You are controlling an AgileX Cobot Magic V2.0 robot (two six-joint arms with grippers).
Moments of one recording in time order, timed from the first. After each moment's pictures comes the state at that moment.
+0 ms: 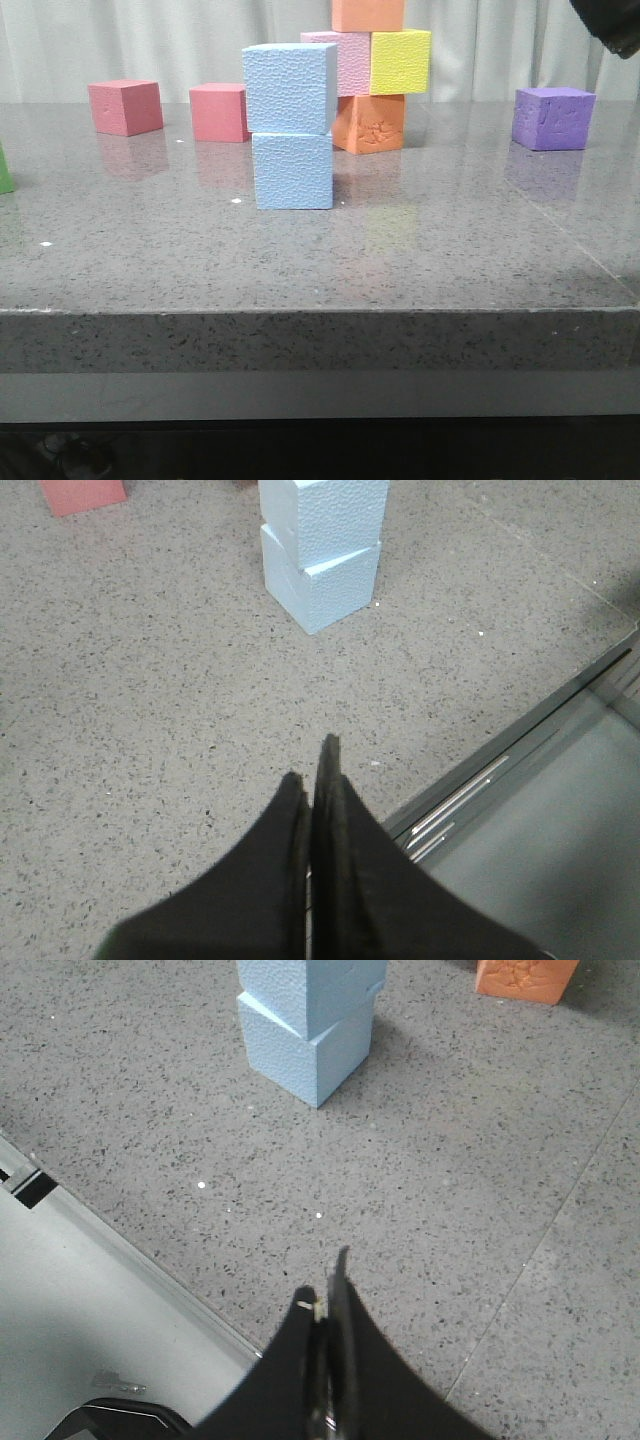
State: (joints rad) left arm -0.31 0.74 -0.81 -0.46 0.81 0.52; right arm 0.54 0.92 -0.84 0.12 0.64 -0.11
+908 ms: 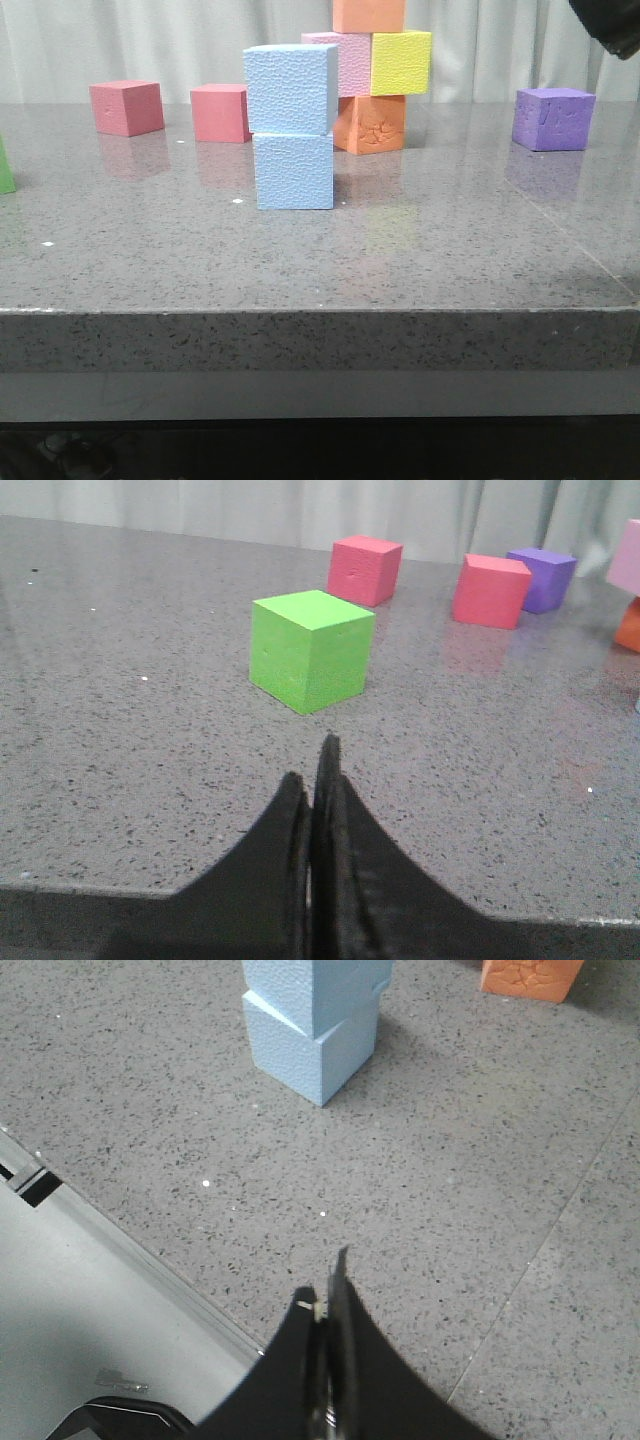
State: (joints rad) left arm -0.04 -0.01 -0.07 -0.05 0.28 -0.02; right arm 0.54 0.92 -0.84 0.13 0.64 -0.10
